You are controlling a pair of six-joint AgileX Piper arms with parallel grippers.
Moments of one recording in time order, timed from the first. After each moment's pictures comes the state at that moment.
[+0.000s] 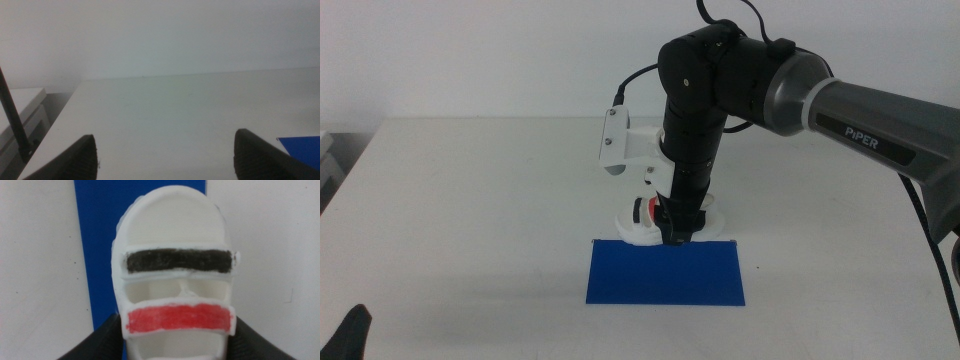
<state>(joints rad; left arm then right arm) -0.03 -0.01 0.03 -0.07 0.11 0.08 0.63 2.10 -1.89 0.04 1.23 -0.84</state>
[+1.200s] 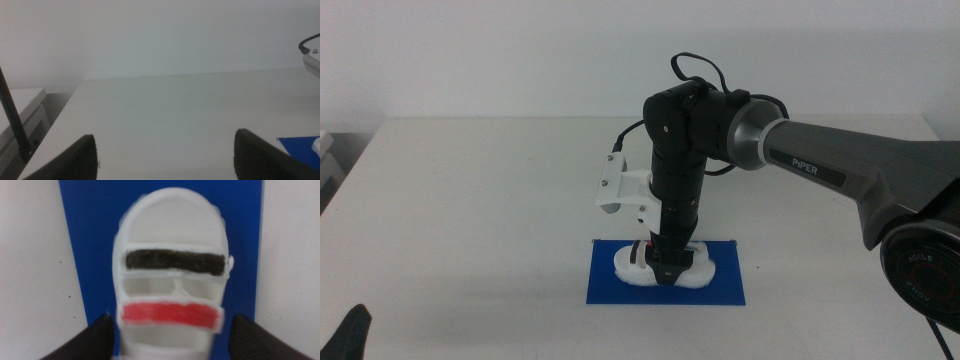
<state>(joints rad) -0.03 -0.01 0.03 -0.07 0.11 0.08 0.63 2.25 -1.89 0.09 1.21 -0.81</state>
